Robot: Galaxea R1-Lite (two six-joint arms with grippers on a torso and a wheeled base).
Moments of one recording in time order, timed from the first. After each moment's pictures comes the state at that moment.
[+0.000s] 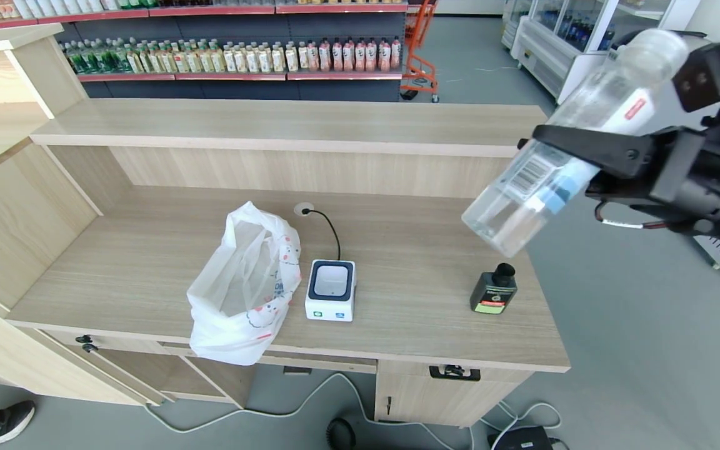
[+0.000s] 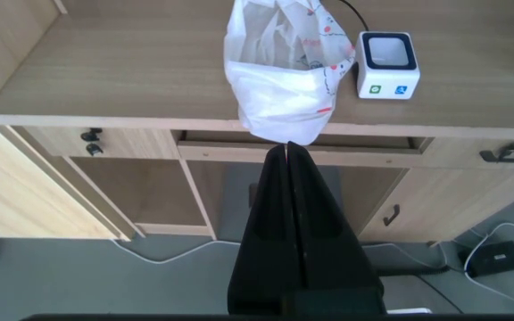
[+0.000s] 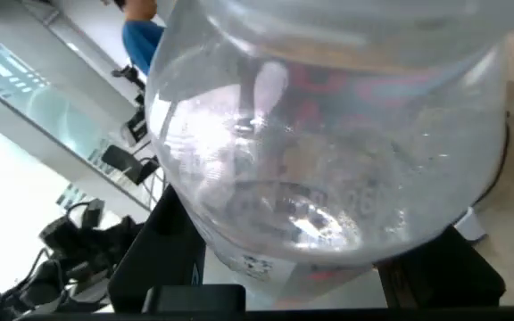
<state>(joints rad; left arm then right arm) 0.00 0.00 0.00 0.00 -0.05 0.02 0.27 1.50 -0.81 -1.08 0.90 0.62</state>
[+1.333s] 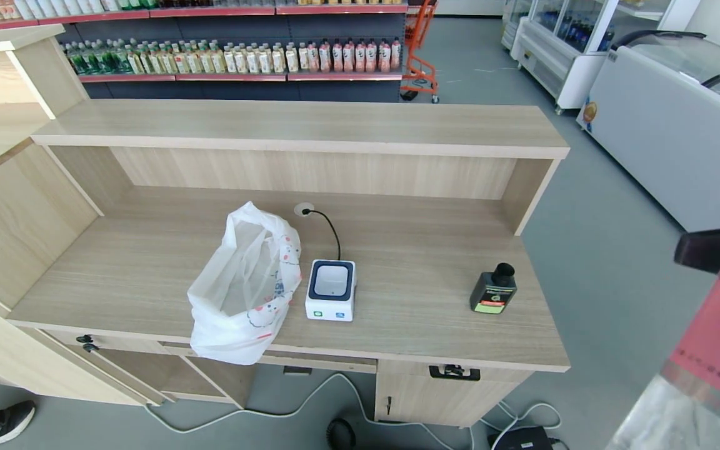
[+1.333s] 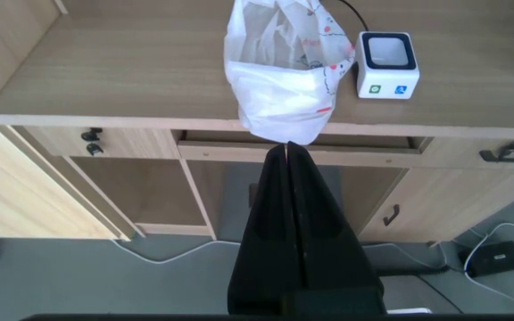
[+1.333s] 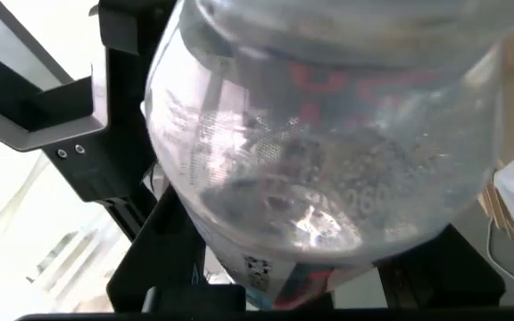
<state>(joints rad) 0.00 0.00 0.00 0.00 -0.05 0.02 0.49 1.17 -0.62 -1.05 1.18 0.67</state>
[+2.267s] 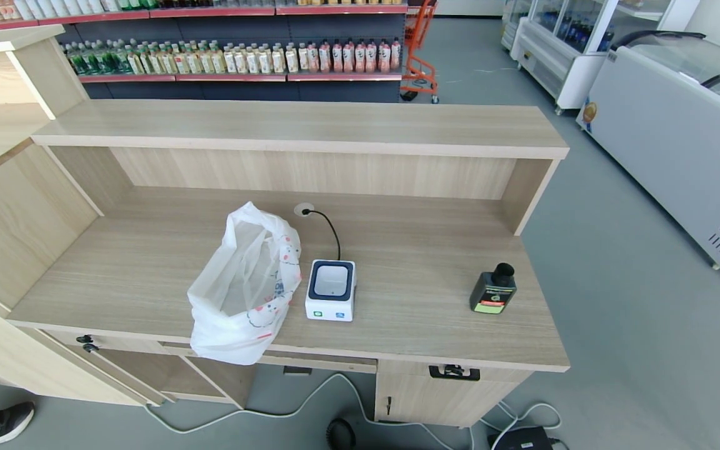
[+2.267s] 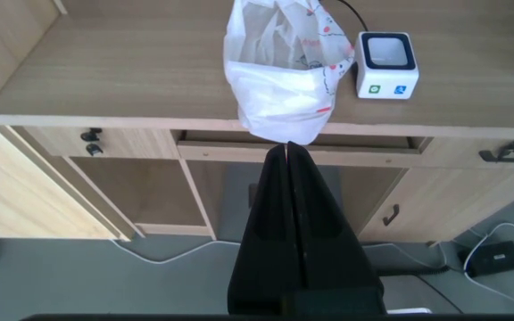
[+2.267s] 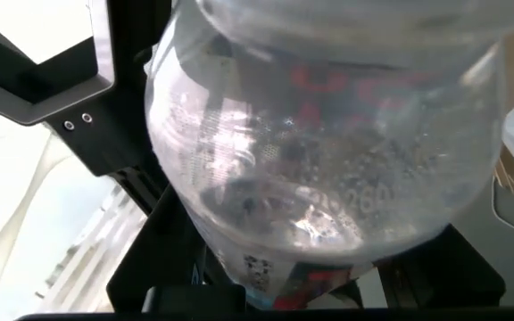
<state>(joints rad) 0.00 0.00 0.00 0.00 -0.05 0.02 0.44 1.00 -0.51 -0.85 1.18 0.63</state>
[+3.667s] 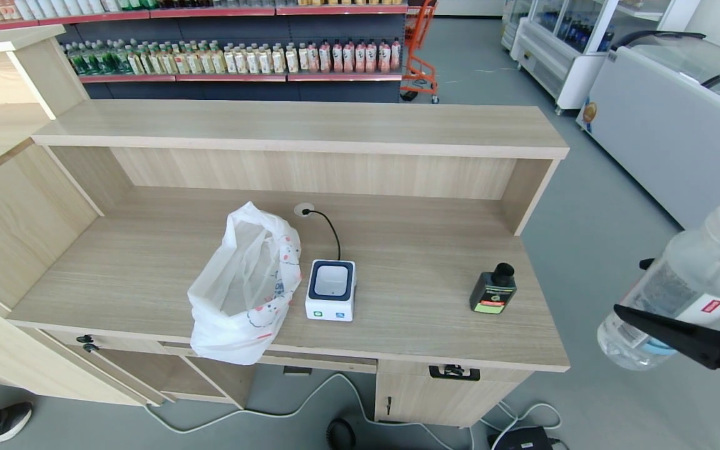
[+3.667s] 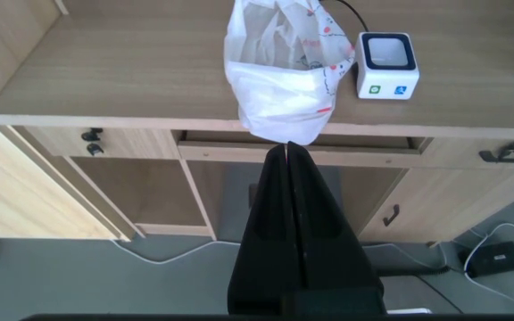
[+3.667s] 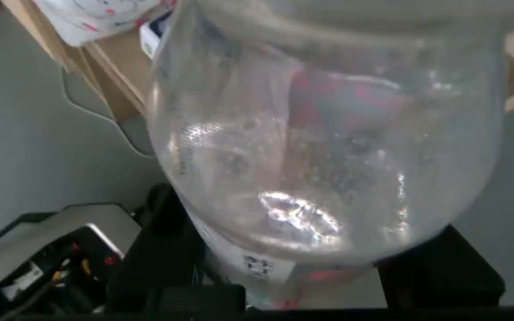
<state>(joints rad) 0.00 0.00 0.00 0.00 -0.05 0.02 0.19 1.03 -0.54 -0.31 0.37 -0.55</state>
